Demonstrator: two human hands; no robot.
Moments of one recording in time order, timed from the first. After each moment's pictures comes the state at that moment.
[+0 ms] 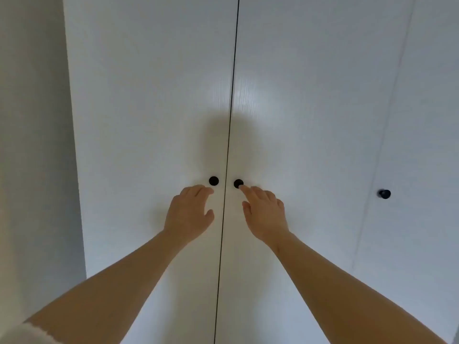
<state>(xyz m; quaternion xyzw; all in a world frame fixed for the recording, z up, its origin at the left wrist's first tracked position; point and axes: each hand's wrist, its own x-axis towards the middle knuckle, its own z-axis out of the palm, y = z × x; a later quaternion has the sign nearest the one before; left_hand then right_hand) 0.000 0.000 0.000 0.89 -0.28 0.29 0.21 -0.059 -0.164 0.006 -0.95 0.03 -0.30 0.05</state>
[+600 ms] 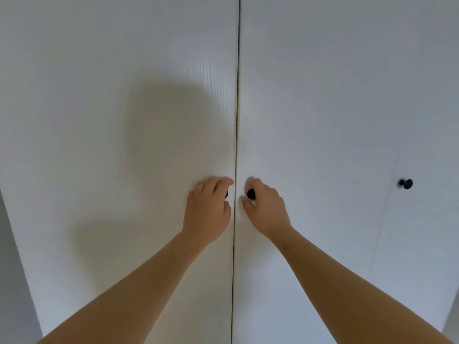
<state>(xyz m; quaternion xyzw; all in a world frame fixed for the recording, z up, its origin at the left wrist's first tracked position) 0.111 -0.031 0.008 0.81 -0.39 0.34 0.27 0.046 -0.156 0.012 -0.91 0.09 -0.38 0.16</state>
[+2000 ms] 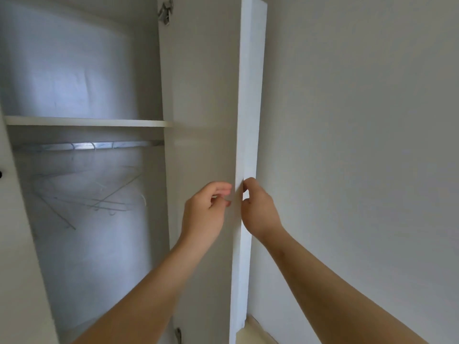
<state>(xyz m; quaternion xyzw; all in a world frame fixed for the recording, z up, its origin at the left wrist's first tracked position) -0.289 -0.196 -0.002 0.58 -0.48 -0.05 0.66 -0.375 -0.270 0.005 -0.81 0.31 -0.42 0.26</state>
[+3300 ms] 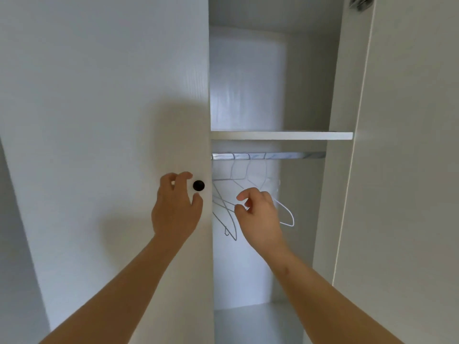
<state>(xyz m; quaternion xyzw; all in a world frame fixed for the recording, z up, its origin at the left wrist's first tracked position) 0.041 -0.025 0.009 0.82 -0.23 0.32 0.41 -0.045 -0.150 0.001 -0.83 0.11 -0.39 0.39</state>
